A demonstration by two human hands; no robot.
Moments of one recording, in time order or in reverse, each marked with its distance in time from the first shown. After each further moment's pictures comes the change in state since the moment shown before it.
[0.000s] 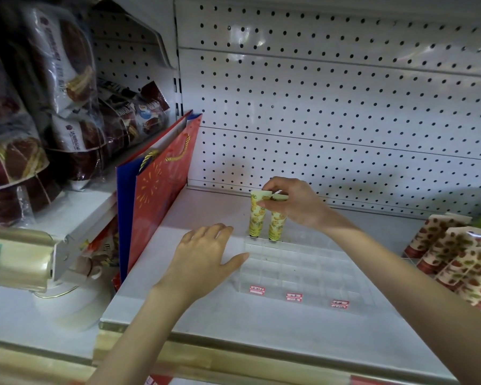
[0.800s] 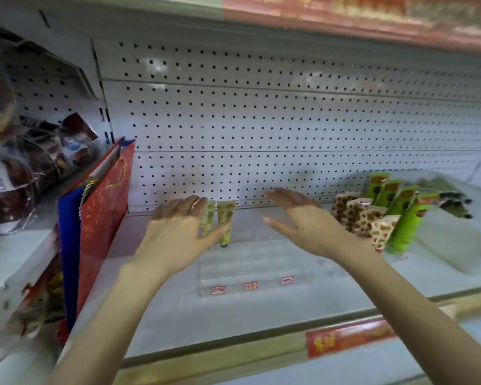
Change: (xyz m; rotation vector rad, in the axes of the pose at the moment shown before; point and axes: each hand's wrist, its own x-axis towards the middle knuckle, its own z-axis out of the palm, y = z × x) left_hand 0.027 0.027 -0.066 0.010 0.131 0.236; right_hand -0.125 -0.033 -0.047 -0.775 0.094 0.245
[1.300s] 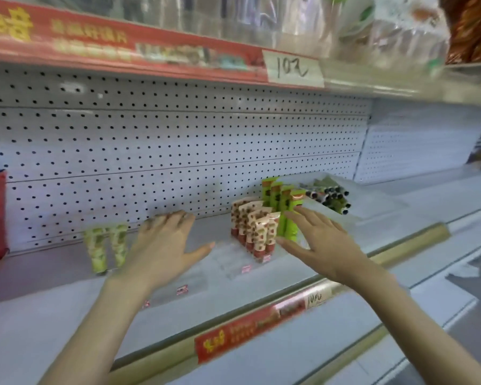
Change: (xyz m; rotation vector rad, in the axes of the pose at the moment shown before) left_hand 0.017 0.156 -0.007 0.030 -0.082 0.190; right_hand -0.160 0.122 -0.048 -0.105 0.111 0.340
